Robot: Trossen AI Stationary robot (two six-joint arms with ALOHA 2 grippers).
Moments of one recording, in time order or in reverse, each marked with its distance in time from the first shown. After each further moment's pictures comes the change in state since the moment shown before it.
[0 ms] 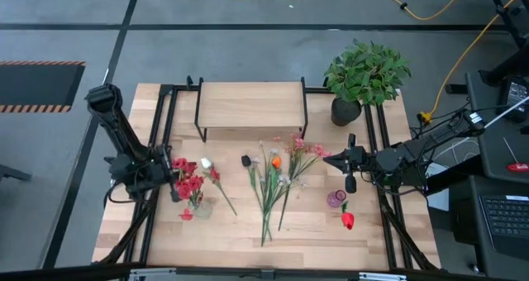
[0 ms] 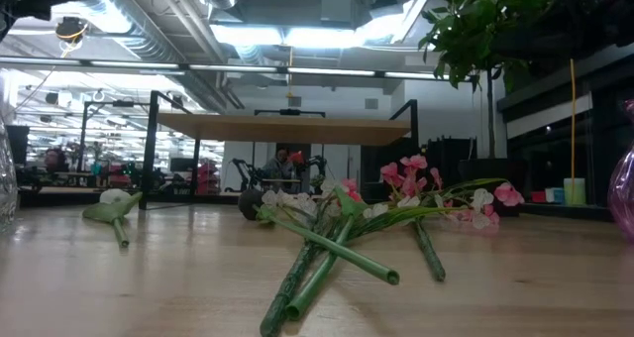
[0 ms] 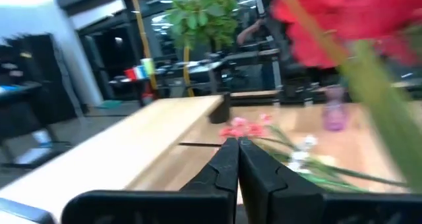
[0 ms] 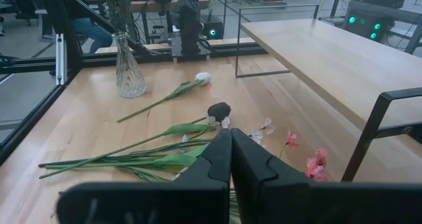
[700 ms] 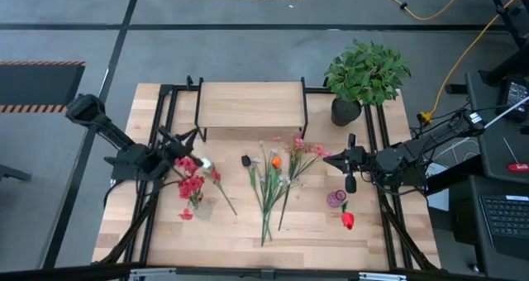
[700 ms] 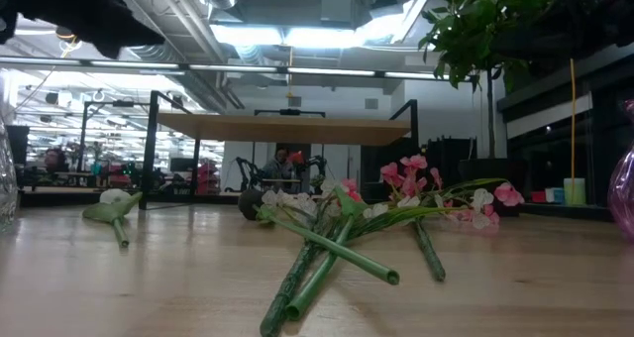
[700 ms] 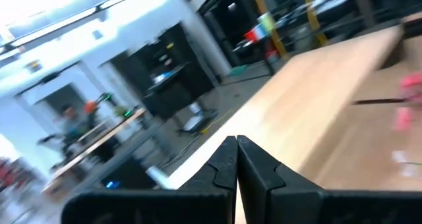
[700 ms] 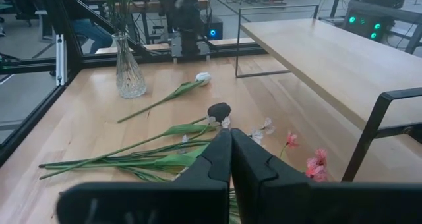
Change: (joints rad) left arm 0.533 -0.027 -0.001 -0.012 0.000 0.354; right arm 0.000 0.000 0.000 0.001 0.000 0.004
